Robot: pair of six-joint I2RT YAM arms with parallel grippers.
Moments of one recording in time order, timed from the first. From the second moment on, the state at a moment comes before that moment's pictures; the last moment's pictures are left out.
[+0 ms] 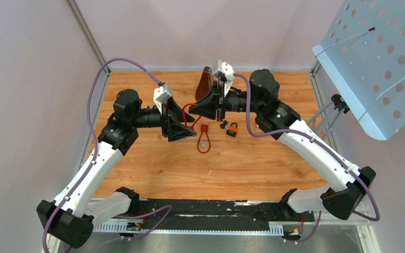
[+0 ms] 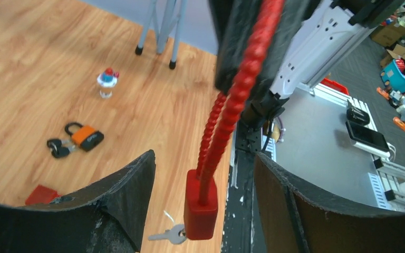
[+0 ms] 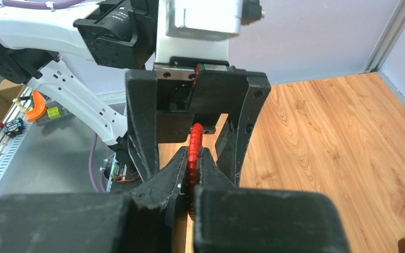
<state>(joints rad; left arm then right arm) -0.42 1.01 1.02 -0.10 1.05 -0.23 0.75 1.33 1.45 -0.10 -0.77 0.12</state>
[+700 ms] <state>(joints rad) -0.42 1.04 1.05 -0.28 1.00 -0.12 0.75 1.34 1.45 -0.10 -0.77 0.12</state>
